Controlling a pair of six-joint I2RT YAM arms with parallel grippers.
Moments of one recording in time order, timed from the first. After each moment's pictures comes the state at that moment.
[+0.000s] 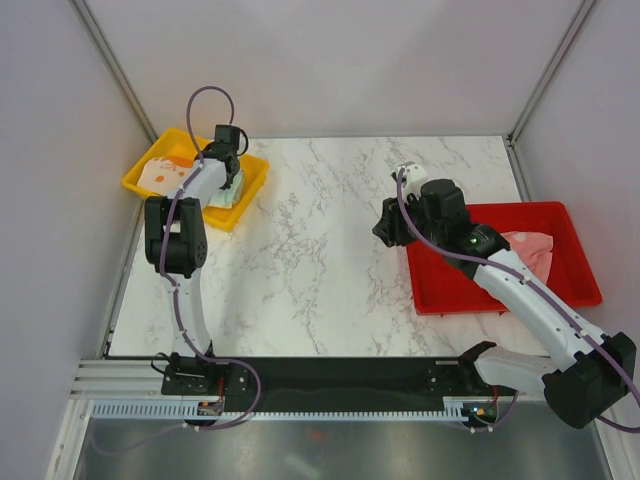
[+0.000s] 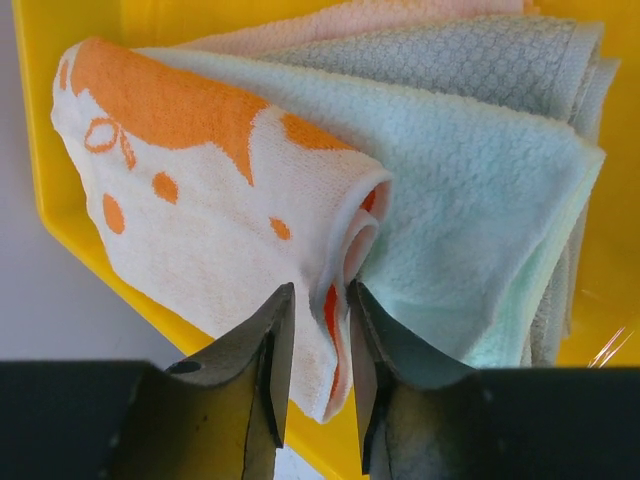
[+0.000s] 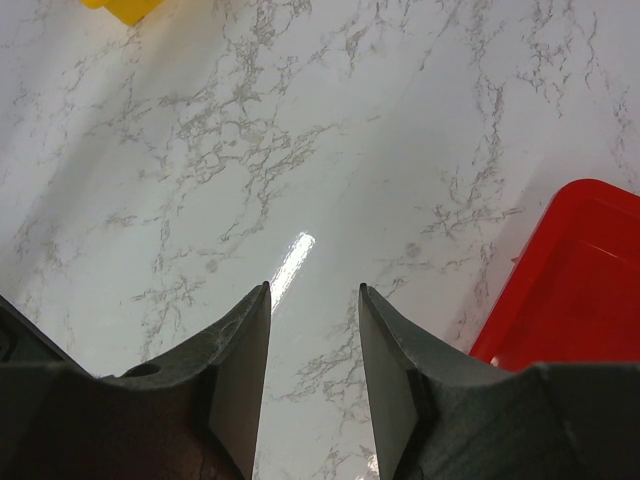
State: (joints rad) left arm -0.10 2.16 1.73 -0.49 -0.50 0.35; right arm 0.51 1.15 1.02 -0.42 -0.16 0.18
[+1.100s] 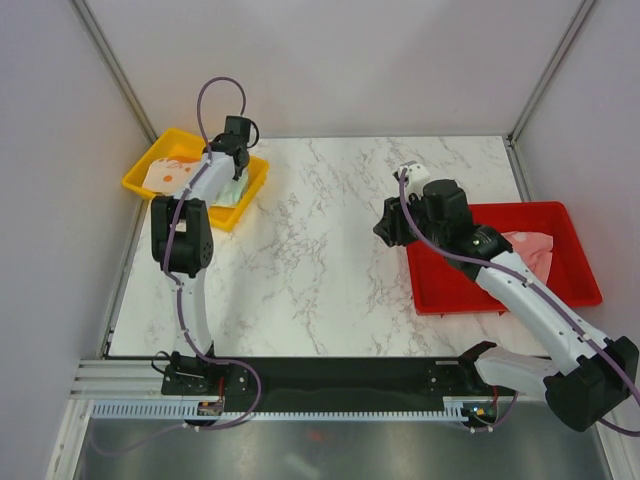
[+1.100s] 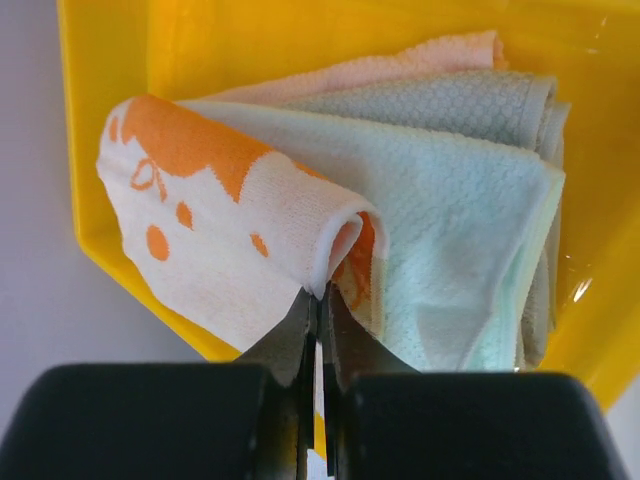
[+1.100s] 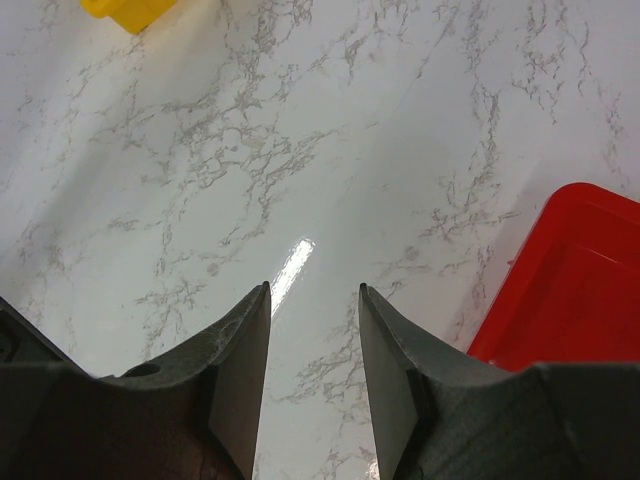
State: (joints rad) left arm -0.15 2.18 1.84 -0.55 -0.52 0.36; right arm 0.51 1.13 1.02 -0.42 -0.15 0.18
